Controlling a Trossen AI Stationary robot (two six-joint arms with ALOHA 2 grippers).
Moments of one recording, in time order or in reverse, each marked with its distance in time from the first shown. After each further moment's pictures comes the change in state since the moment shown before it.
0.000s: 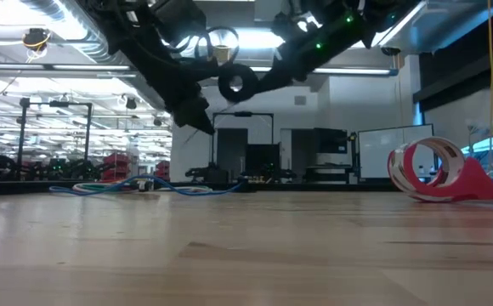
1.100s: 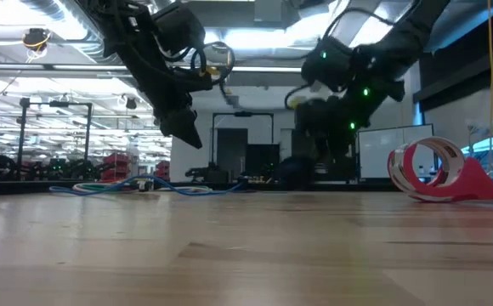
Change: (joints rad) left arm 0.030 0.000 0.001 -0.135 -0.005 -0.009; right arm 0.061 0.141 -0.264 -0.009 0.638 -0.335
